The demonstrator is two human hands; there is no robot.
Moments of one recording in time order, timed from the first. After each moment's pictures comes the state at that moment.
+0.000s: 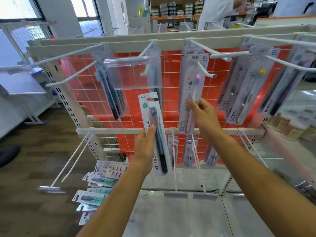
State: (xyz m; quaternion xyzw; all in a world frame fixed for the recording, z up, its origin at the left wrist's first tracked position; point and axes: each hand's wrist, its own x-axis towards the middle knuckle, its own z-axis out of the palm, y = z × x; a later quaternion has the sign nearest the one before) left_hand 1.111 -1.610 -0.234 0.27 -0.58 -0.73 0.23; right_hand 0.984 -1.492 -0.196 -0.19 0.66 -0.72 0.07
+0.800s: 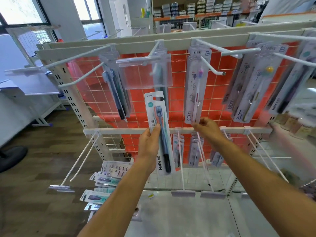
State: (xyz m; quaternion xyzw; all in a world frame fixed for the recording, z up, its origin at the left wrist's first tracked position) left_hand 1.120 -1.618 -0.231 0.24 -0.59 -0.74 0.21; right_hand 0.972 -1.487 -0.246 -0.14 0.78 -0.59 0.16
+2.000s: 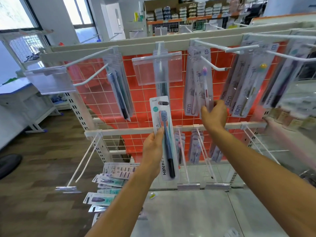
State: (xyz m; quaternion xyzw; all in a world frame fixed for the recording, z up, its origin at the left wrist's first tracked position) left_hand 1.146 -1.614 -0.234 0.22 -0.61 -0.74 0.18; right_hand 0.964 -1.501 -0.230 -0.02 0.83 -0.53 -0.15
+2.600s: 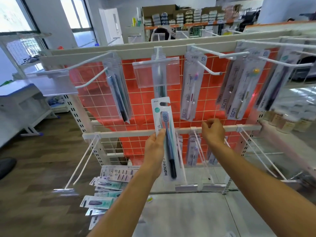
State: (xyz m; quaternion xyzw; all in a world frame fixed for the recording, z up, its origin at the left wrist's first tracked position) left_hand 1.146 -1.606 -0.229 0.20 -0.62 -0.74 0.18; right_hand 0.990 -1.485 -0.258 0.01 0.84 -0.54 -0.06
